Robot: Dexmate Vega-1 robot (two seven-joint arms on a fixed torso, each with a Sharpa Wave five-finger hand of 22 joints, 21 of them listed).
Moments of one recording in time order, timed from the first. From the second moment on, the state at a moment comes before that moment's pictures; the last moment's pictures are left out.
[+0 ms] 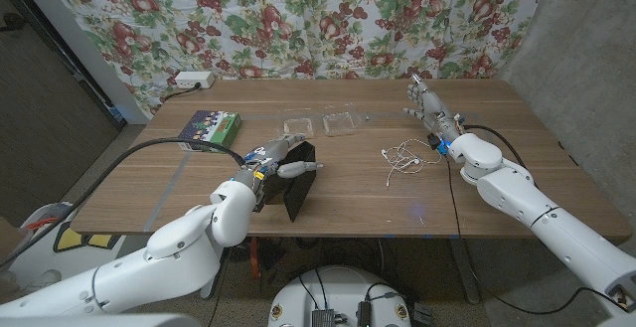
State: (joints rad) left arm 1.13 1.02 0.64 -2.52 0.37 0.90 0.22; left_hand 0.46 -0.06 0.37 -0.16 0.18 0.16 -0.13 0.21 0.19 0.09 0.00 0.25 0.23 0.03 0.21 0.21 0.18 0.16 0.21 0.23 0.19; right arm -0.89 -0.69 -0.38 -1.63 0.53 0.07 -0.08; right_hand 0.12 0.01 0.11 -0.05 0.20 0.00 0.04 0.19 0.18 0.02 0.05 0.20 0.19 -0.03 0.01 0.20 0.20 0.17 0.16 0.19 0.17
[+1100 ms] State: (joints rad) left arm 1.24 0.93 0.60 -2.45 0.35 0.79 0.37; left_hand 0.58 -0.06 0.38 -0.17 0.18 0.15 -0.09 0.21 0.19 0.12 0.00 0.27 0.24 0.17 0.17 0.22 0.18 0.53 0.21 0.35 0.20; right arm -0.89 -0.70 -0.38 -1.64 0.53 0.05 -0.06; right_hand 0.12 0.01 0.11 -0.05 0.20 0.00 0.02 0.19 0.18 0.02 0.04 0.20 0.19 -0.04 0.01 0.20 0.20 0.19 0.18 0.19 0.17
